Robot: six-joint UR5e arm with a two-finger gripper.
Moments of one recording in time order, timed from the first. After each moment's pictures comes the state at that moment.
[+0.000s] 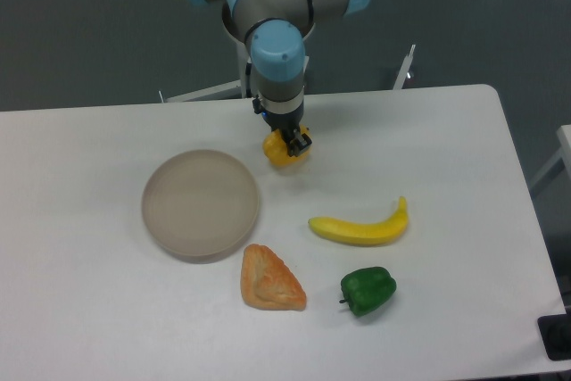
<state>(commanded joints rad) 2.16 -1.60 -1.92 -1.24 1.63 1.30</state>
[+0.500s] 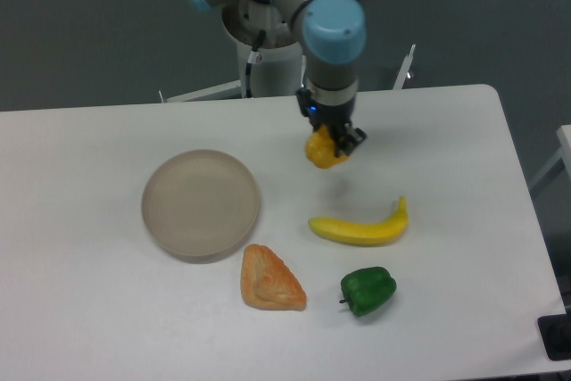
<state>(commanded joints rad) 2.26 -1.73 -1.66 -1.28 1.63 1.31</state>
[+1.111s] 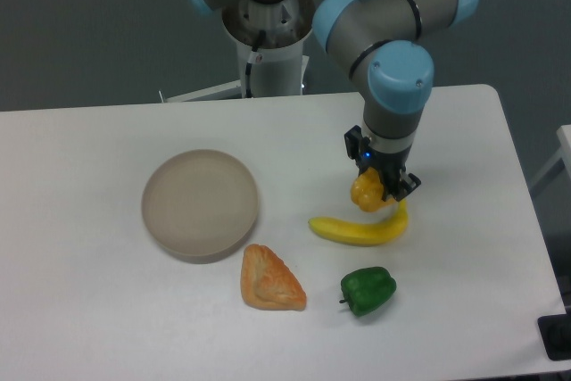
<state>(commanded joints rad) 2.29 -1.88 -1.50 -1.28 1.59 1.45</state>
